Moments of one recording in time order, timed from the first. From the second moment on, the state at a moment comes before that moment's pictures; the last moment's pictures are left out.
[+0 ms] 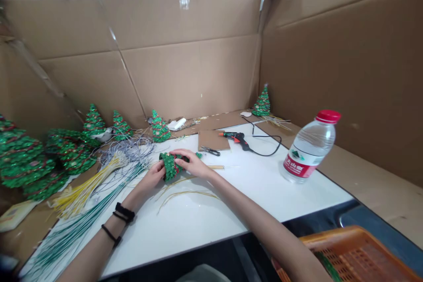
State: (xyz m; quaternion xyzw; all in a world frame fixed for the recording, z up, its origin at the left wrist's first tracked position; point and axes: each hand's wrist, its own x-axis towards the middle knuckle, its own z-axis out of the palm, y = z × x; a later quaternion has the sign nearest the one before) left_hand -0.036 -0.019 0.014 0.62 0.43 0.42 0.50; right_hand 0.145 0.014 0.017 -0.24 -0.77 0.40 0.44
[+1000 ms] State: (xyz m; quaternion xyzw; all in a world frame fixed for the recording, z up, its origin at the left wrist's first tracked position) left_hand -0.042 -0.017 0.010 0.62 0.45 0.43 0.47; right_hand 0.152 0.016 0.007 -0.23 -0.81 0.33 0.42
